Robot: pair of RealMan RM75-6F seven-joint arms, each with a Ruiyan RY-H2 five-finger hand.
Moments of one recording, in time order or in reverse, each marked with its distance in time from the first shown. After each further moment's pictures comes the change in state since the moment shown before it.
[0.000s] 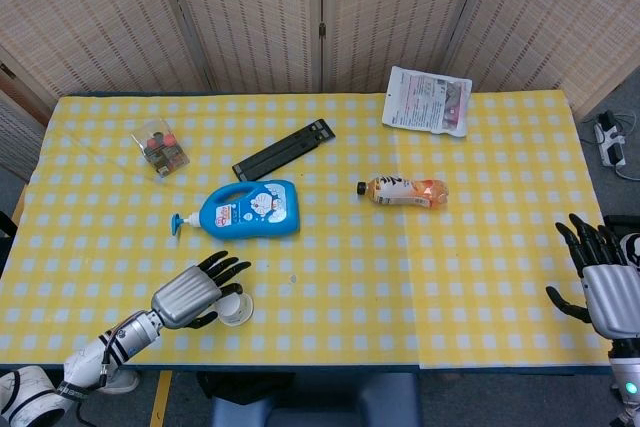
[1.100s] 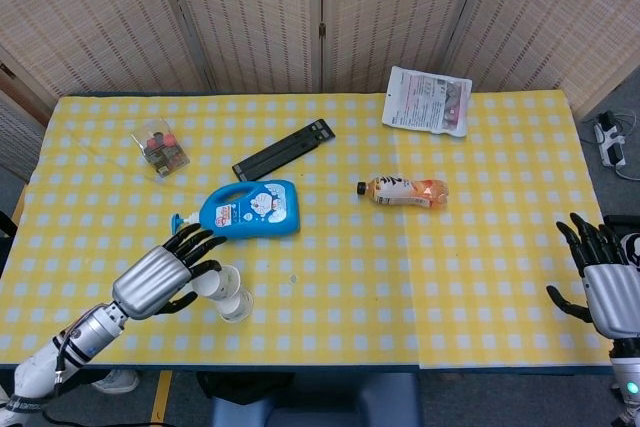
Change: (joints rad) left arm 0.042 0.220 -0.019 -0.151 0.034 0.199 -0.052; right arm 0.000 0.002 0.000 0.004 -0.005 0.005 0.012
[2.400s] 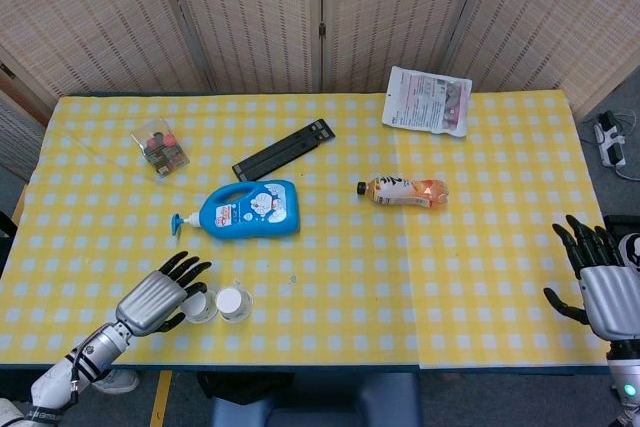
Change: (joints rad) left arm 0.089 -0.172 0.044 0.137 -0.101 -0.109 0.171; right arm -0.001 0.002 -0.007 -0.016 -0.006 0.000 -0.016
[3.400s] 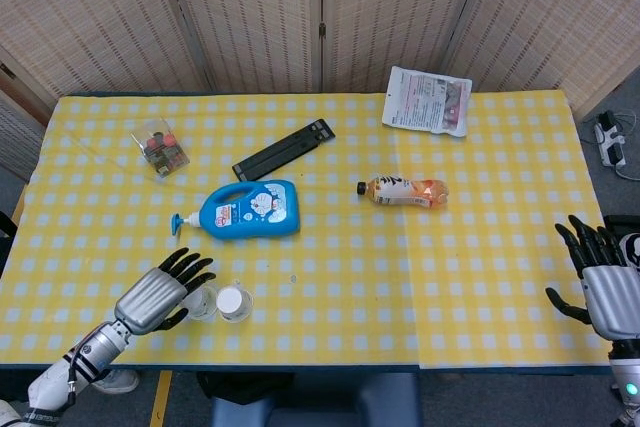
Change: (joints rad) left arm -0.001 0.042 -0.014 -0.066 -0.013 0.020 -0.025; right arm -0.001 0.003 0.001 0.006 0.010 -0.006 0.009
